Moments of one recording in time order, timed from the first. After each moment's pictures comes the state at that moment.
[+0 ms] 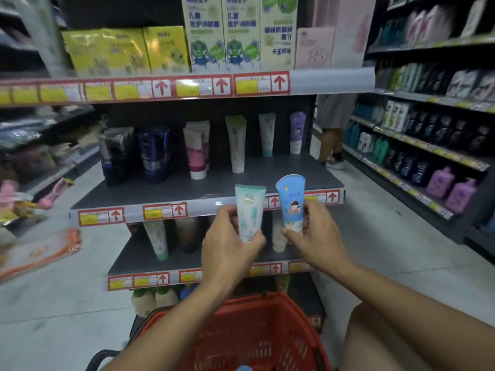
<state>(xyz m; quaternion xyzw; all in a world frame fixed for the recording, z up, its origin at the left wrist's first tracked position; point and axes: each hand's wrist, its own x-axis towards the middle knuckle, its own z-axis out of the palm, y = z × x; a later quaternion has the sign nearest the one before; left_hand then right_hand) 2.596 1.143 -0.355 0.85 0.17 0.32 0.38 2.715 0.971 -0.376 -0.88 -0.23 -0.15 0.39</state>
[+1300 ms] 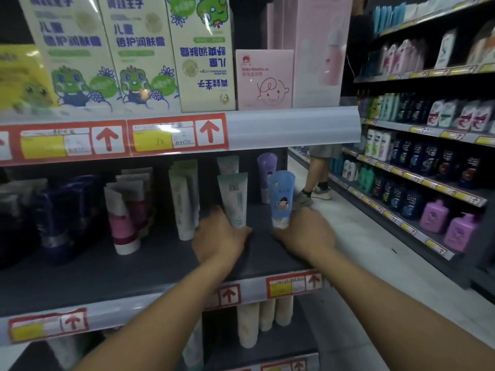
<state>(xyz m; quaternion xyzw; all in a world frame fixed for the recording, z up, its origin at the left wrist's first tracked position) 2.858 1.138 -0.300 0.89 0.29 0.23 0.25 2.934 0.985 -0.306 -0.96 -0.09 -0.08 0.27</state>
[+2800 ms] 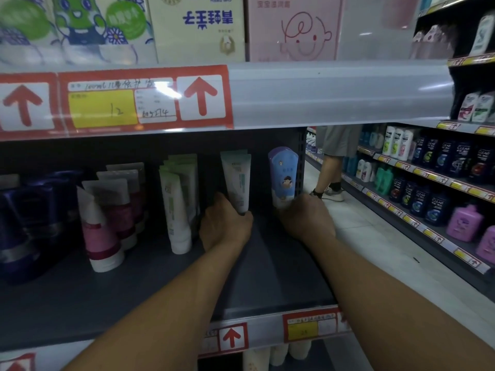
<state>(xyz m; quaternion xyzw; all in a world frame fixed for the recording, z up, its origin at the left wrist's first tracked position) 2.947 1.173 -0.318 0.88 0.30 0.26 0.27 3.027 1.033 -0.320 -0.94 -0.08 -0.09 0.32</state>
